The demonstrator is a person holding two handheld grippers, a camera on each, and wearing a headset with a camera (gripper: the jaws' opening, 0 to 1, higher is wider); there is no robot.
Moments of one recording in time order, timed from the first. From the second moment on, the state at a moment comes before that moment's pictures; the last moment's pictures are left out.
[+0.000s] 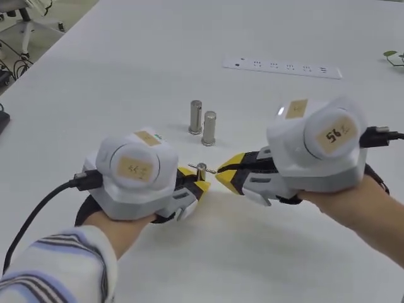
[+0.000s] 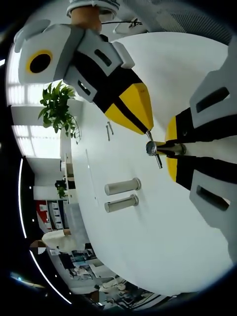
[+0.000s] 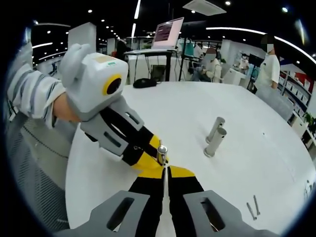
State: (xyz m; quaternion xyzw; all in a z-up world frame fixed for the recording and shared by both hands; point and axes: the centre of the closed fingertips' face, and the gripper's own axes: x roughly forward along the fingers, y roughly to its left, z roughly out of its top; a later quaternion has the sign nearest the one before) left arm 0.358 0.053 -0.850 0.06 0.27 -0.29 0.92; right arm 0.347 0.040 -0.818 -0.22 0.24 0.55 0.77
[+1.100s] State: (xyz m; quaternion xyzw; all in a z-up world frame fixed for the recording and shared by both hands) left arm 0.359 0.053 -0.849 0.05 0.27 -0.28 0.92; right arm 0.348 0.039 -0.807 -0.18 0.24 0.53 0.79
